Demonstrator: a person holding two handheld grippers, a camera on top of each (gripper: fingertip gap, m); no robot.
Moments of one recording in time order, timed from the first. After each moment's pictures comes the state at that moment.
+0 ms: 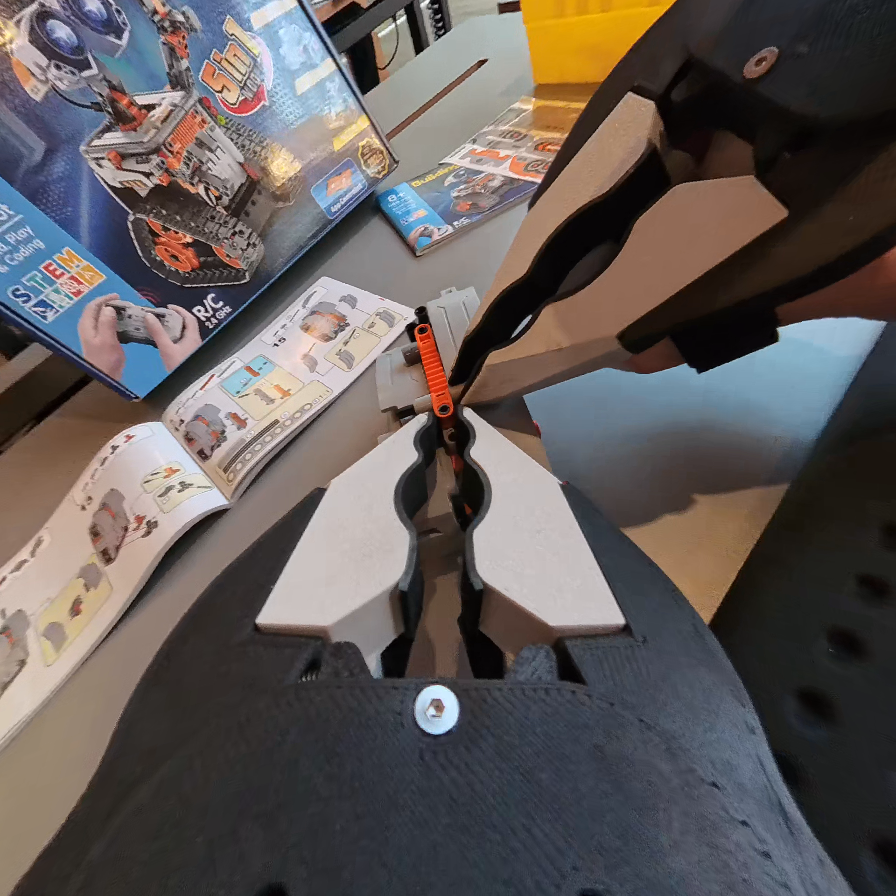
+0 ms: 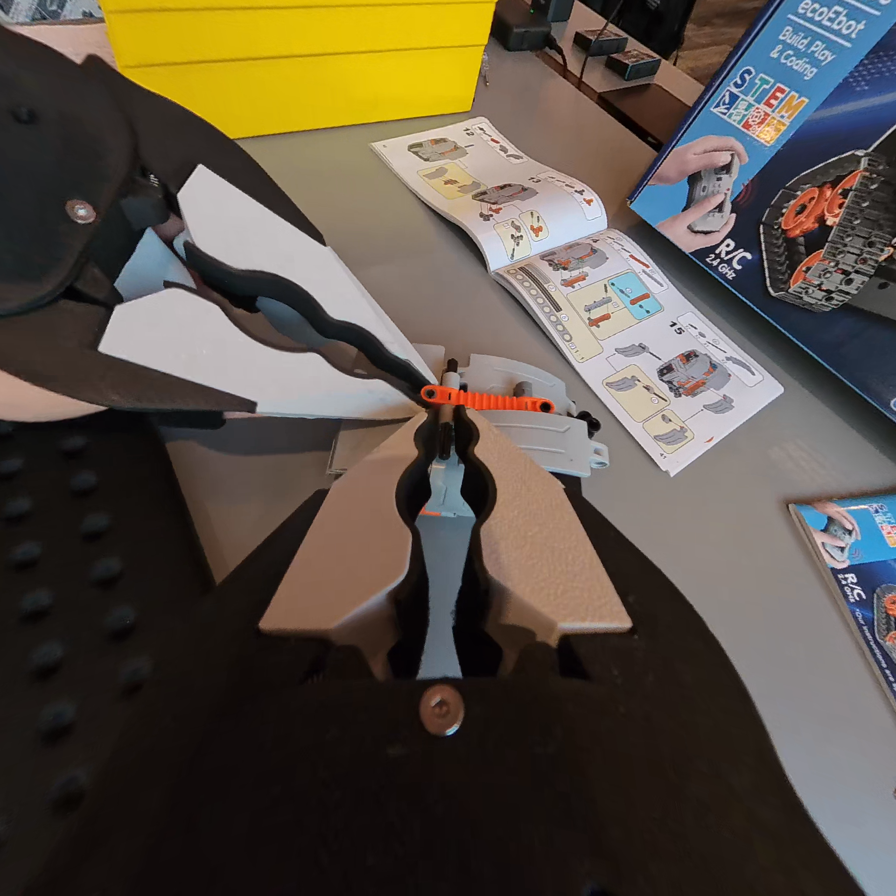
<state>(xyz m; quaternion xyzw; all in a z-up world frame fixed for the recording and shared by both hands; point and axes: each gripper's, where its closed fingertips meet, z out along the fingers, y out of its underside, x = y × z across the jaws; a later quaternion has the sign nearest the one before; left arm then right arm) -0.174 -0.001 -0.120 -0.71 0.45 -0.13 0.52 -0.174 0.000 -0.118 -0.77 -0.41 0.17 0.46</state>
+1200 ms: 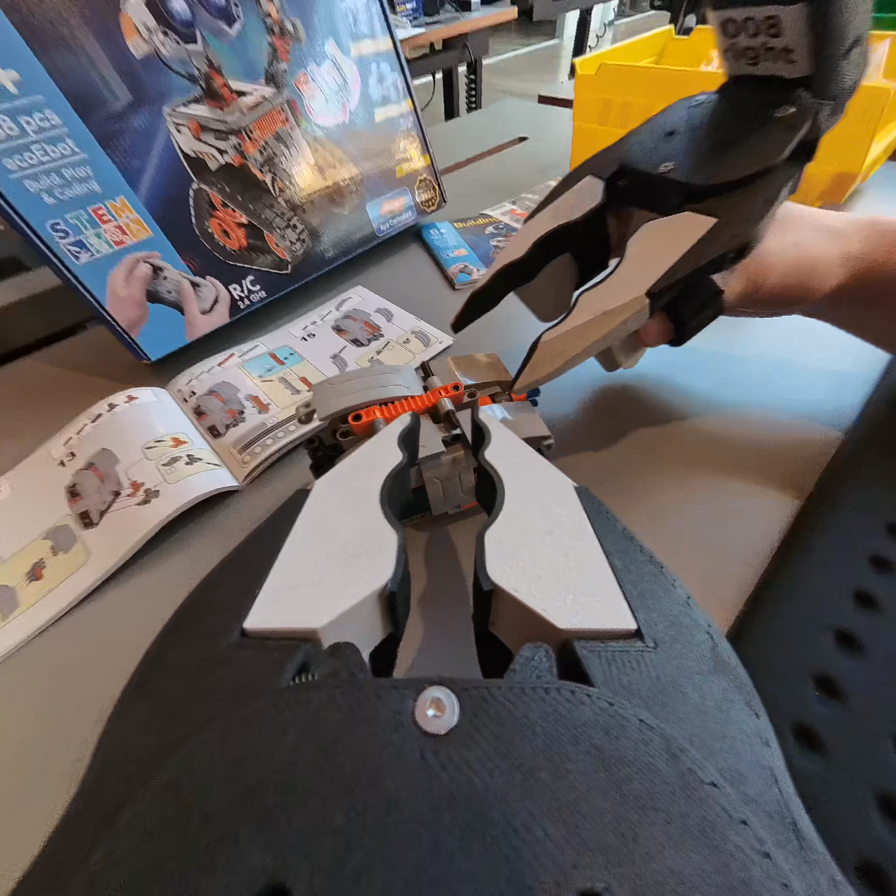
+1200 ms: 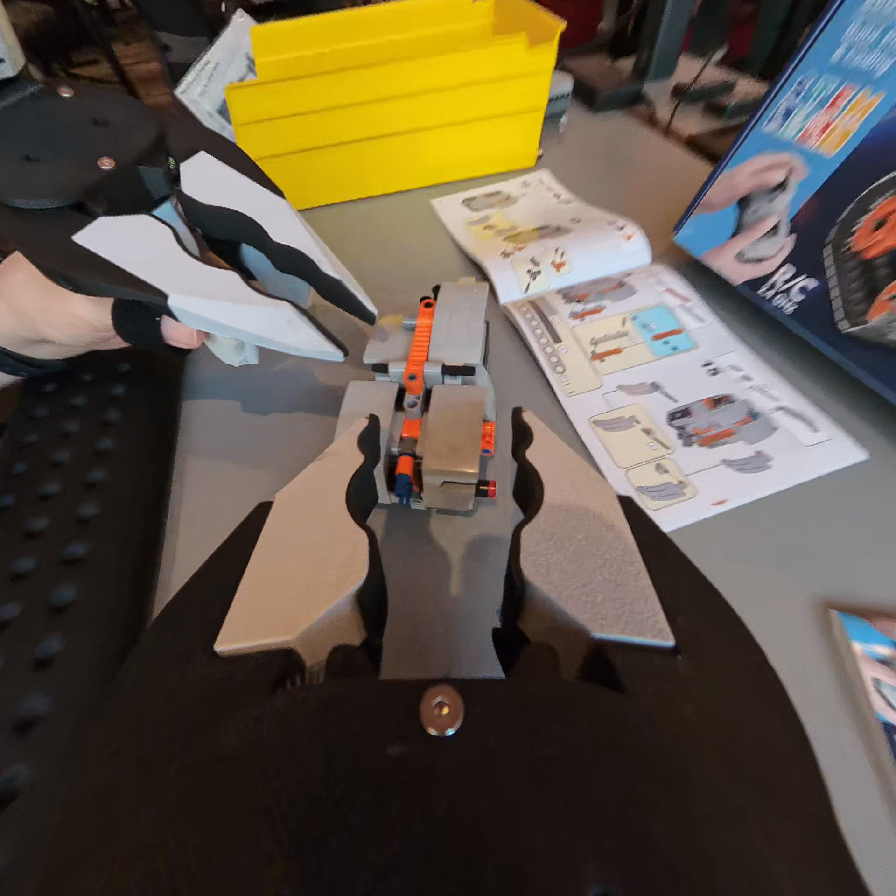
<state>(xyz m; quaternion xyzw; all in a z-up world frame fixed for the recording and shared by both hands) -0.191 0.020 -0.102 -0.74 0.36 -0.22 0.53 -0.158 0.040 -0.117 -0.71 -0.45 0.33 0.43</state>
